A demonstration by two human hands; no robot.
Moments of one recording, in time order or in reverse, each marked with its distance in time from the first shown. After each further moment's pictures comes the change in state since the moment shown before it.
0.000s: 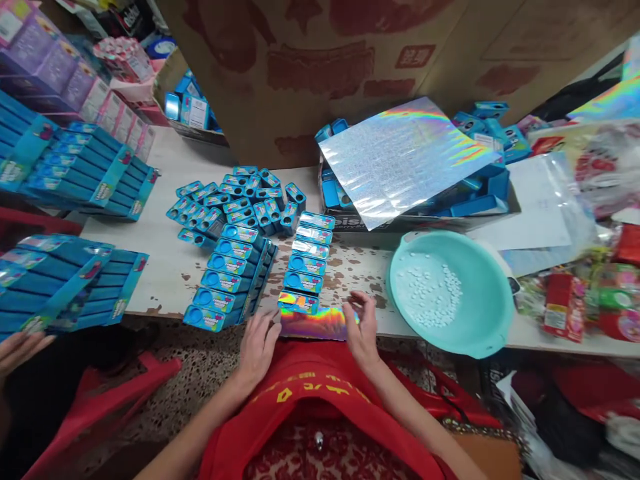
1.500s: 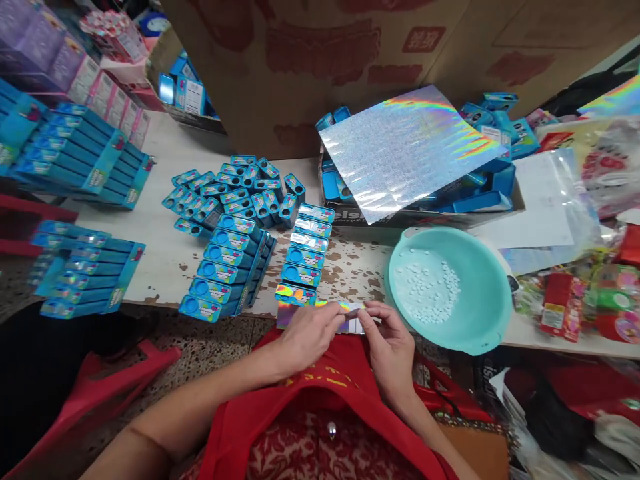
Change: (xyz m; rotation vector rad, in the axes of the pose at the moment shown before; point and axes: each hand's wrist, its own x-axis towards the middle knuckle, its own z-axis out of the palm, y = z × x) left_hand 0.040 0.140 -0.008 -0.164 -0.529 0.124; right_hand -0.021 -0.063 -0.047 0.005 0.039 0.074
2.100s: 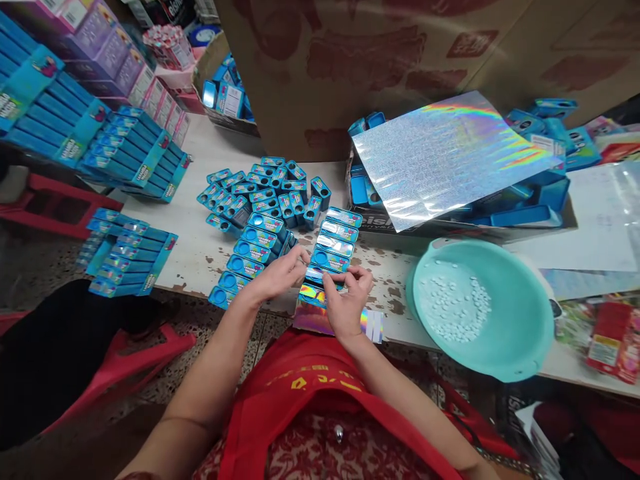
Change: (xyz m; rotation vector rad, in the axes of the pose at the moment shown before) left_hand 0.018 -0.071 -0.097 -0.006 0.109 -0.024; right_hand 0.028 0.000 0.116 -0.238 0.116 -0.352
